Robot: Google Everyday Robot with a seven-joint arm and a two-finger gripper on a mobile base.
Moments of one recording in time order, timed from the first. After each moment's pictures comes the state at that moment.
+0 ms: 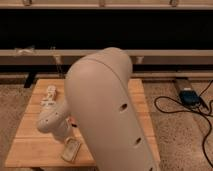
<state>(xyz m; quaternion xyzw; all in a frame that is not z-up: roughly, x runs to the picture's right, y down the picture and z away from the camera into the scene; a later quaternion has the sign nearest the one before) -0.186 0.272 0.777 -0.27 0.20 0.43 0.84</state>
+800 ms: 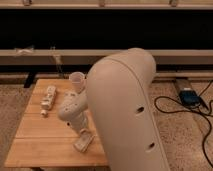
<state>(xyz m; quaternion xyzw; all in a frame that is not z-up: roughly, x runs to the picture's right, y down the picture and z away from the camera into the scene) -0.124 0.236 0.811 -0.25 0.23 0.51 0.79</state>
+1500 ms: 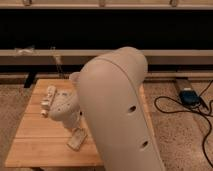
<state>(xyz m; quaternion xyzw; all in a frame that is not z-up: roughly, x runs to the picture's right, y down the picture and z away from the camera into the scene) -0.168 0.224 0.809 -0.24 0.19 0.49 0.81</state>
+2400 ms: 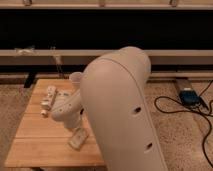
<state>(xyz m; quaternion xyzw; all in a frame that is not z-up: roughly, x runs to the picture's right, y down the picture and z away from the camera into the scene) -0.156 0.223 0.805 -0.24 0.18 0.50 0.81</state>
